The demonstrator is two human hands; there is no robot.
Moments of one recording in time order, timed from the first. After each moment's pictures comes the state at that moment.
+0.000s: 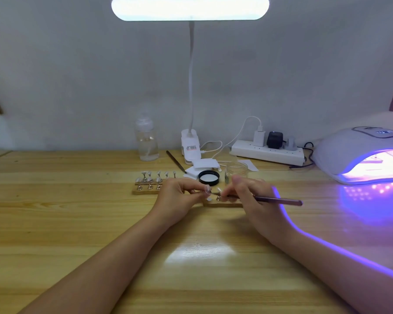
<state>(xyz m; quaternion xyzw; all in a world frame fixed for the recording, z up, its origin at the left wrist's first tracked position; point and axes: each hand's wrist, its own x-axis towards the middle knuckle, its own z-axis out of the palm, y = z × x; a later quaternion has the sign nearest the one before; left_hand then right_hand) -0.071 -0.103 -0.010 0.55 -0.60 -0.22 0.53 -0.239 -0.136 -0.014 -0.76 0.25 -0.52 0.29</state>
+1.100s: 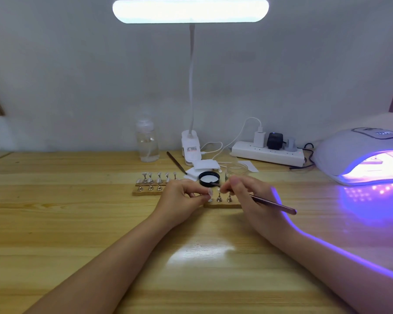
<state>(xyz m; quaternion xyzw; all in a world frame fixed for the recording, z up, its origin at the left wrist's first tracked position) -0.071 -0.104 -0.011 0.57 -0.63 -0.20 0.50 -0.240 -0.136 -0.013 -0.78 0.28 -0.50 0.26</state>
